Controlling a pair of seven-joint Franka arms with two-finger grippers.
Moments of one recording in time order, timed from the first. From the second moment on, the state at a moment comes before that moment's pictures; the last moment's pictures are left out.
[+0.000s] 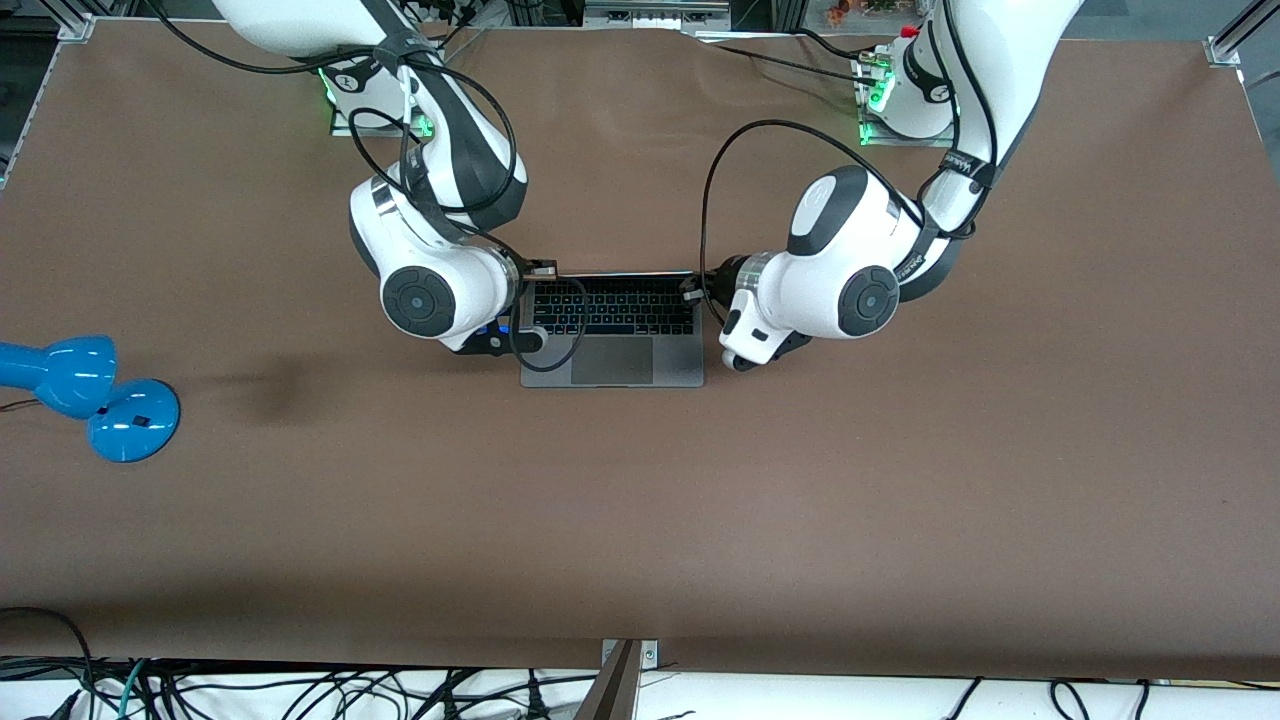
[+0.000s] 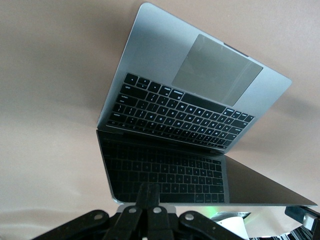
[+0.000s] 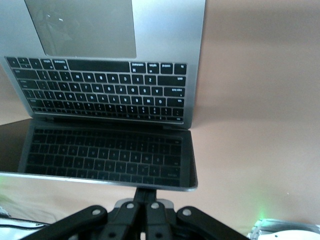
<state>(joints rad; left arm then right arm) -0.21 0.52 -0.37 -1.64 -0.49 1.92 -0.76 0.43 0.52 0.10 -1.55 0.30 1.65 0.41</state>
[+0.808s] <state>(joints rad) -0.21 0.63 -0.36 -1.57 -0.44 2.04 -0.76 0.41 0.64 0.10 -1.44 0.30 1.72 0.37</state>
